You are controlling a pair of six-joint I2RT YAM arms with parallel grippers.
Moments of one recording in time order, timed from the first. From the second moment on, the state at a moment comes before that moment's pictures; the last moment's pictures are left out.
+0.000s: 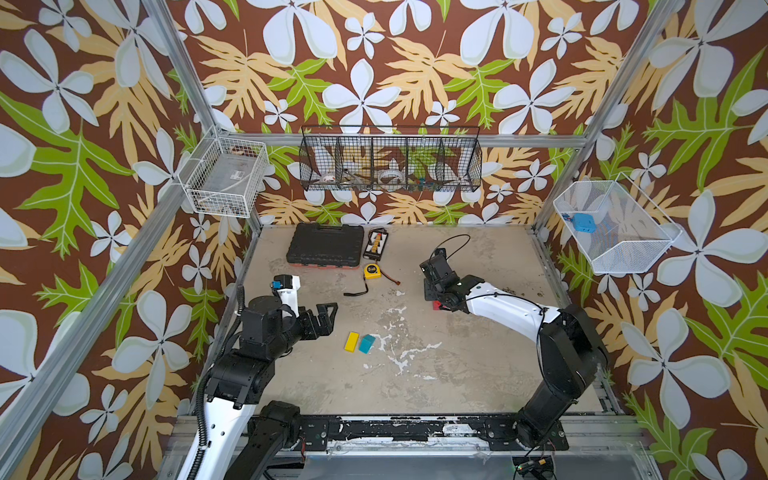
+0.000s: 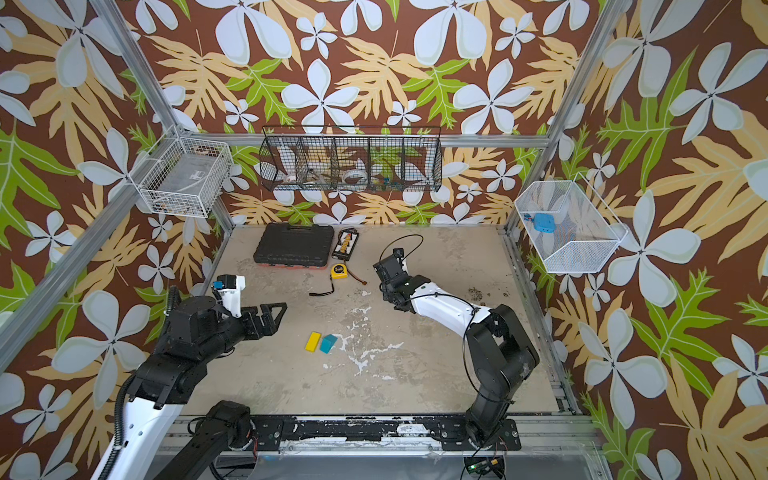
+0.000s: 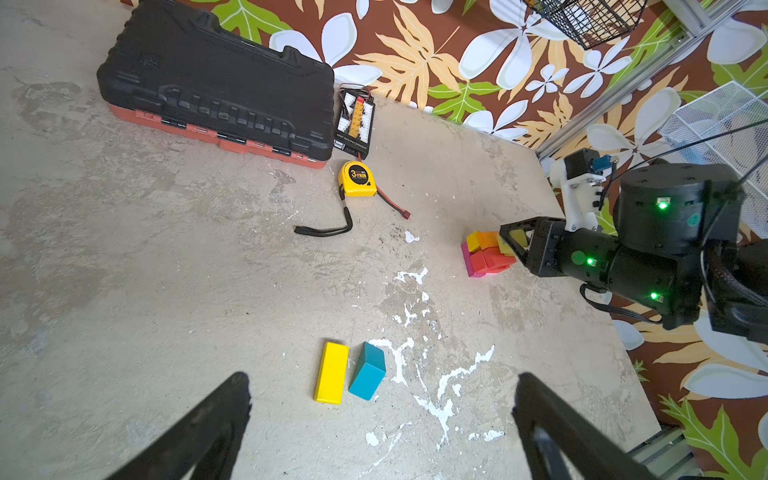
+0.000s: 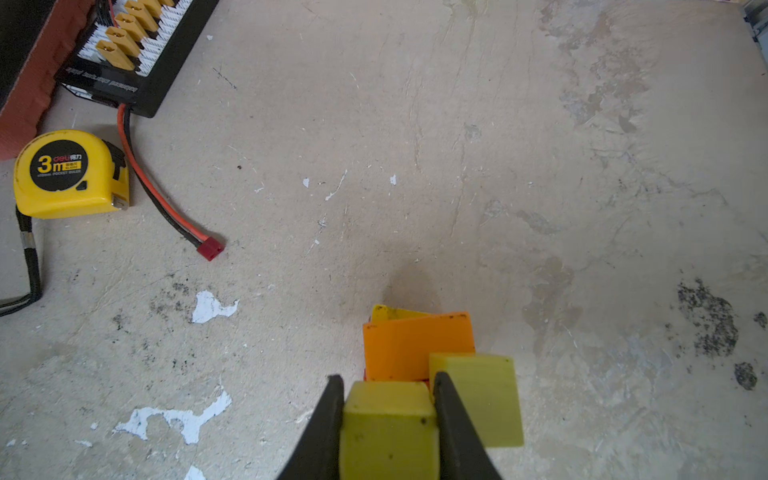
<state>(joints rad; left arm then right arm) -0.22 0.63 0.85 -0.74 0.19 -0.43 0.61 1.73 1.20 -0.42 0.45 0.45</state>
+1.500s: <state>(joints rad) -0.22 0.63 0.85 -0.74 0.19 -0.43 0.58 1.75 1.20 -0.41 0.41 0.44</state>
